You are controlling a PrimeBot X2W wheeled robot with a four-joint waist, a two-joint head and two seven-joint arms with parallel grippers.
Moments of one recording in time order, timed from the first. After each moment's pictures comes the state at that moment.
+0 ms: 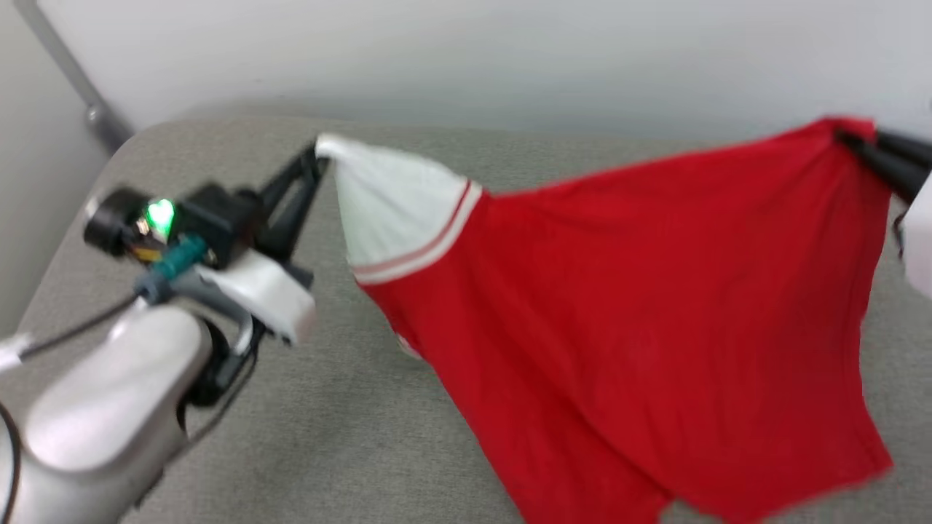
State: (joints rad) left arm -0.66 0.68 -0.78 0.07 -0.61 0.15 -0.15; right arm -0.69 -0.82 0.48 0.01 0.69 0.13 0.52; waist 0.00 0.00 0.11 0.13
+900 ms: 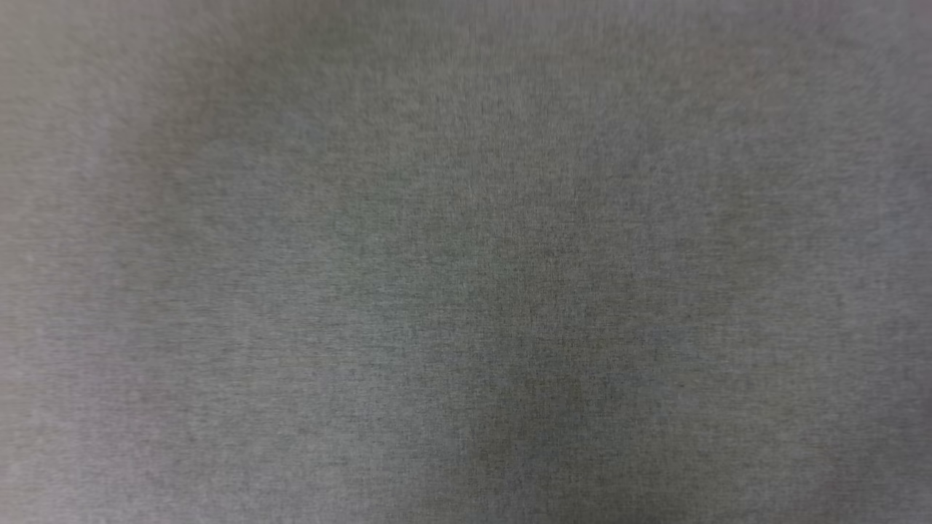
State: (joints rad) left arm -1.93 0.53 -0.65 0.49 -0.39 -0.04 -0.02; right arm -1.72 -0.60 0.36 0.33 0.30 0.13 0.42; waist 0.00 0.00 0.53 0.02
